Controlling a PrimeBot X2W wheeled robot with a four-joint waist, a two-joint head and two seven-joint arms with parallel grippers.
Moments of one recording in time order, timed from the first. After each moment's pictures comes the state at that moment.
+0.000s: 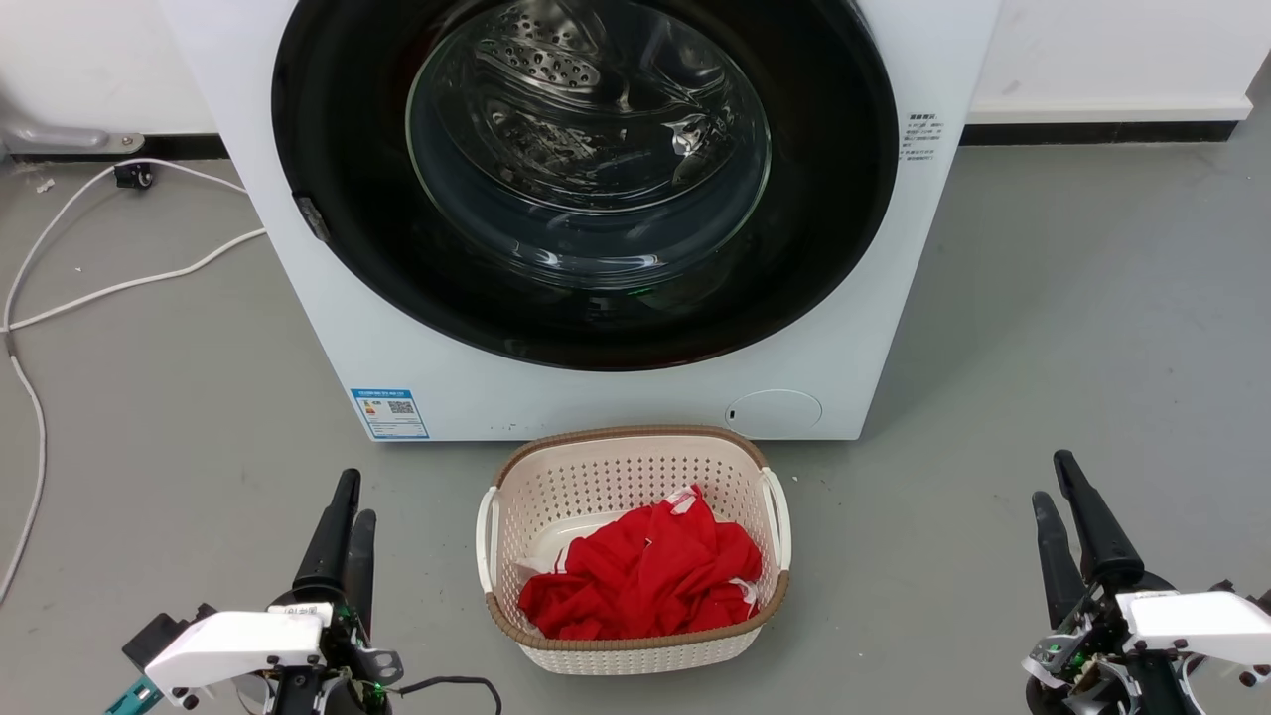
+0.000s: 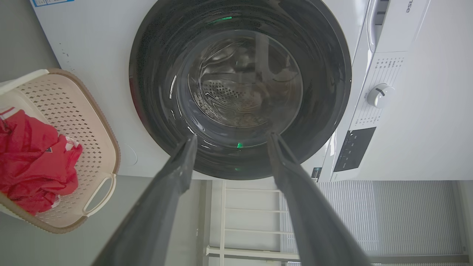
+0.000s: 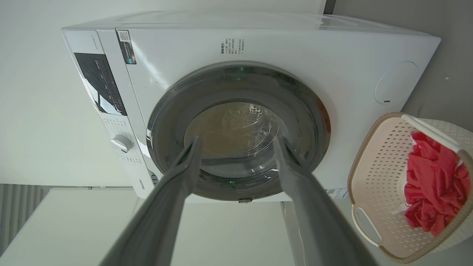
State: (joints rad) left arm -0.08 0.05 0.07 0.25 -1.59 -0.13 0.06; right arm -0.07 -0.06 -0.08 0.25 1.59 0.13 0.06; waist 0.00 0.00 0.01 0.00
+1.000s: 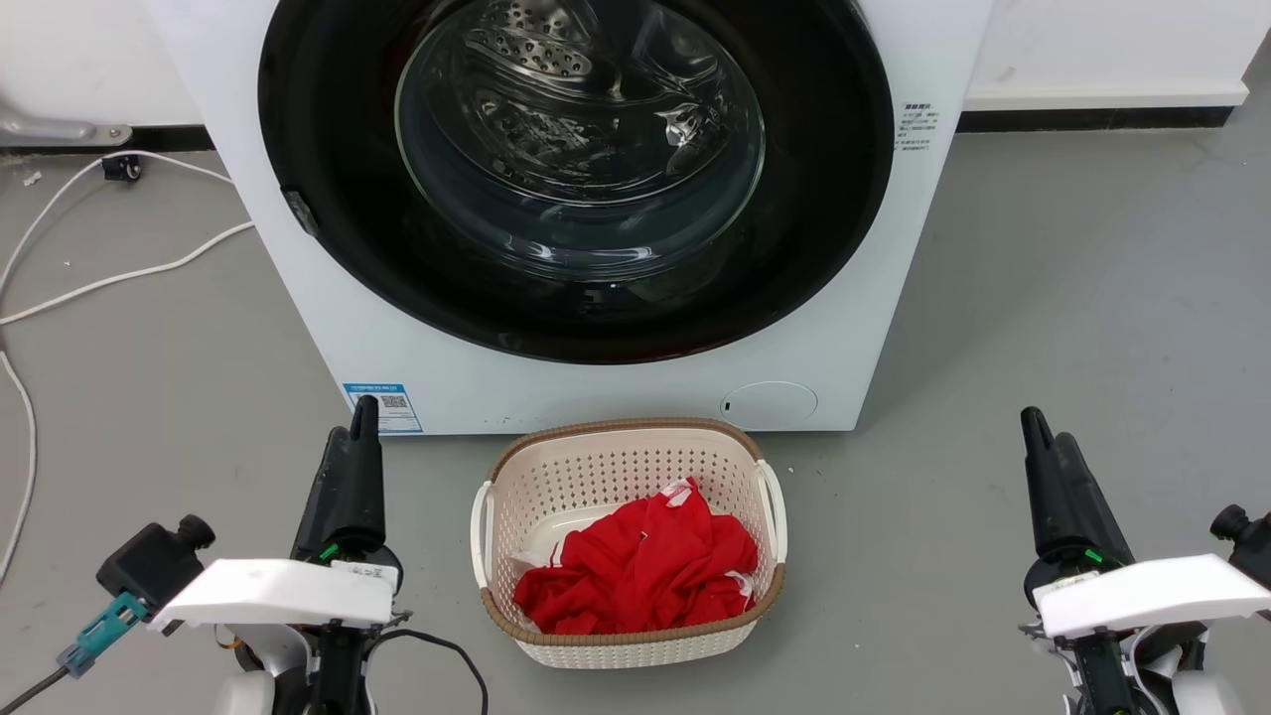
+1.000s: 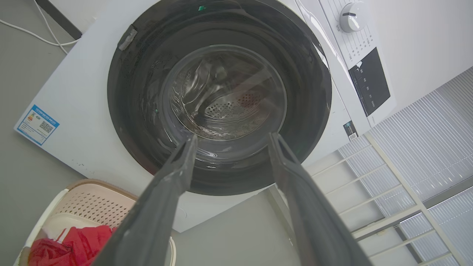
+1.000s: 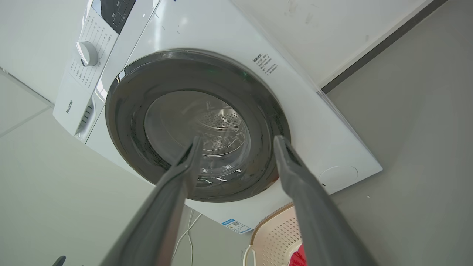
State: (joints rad) left arm -0.10 0.05 0.03 0.09 -1.02 -0.13 -0.07; right arm -0.07 -0.05 -0.02 0.10 0.90 0.13 -0.06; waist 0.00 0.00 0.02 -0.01
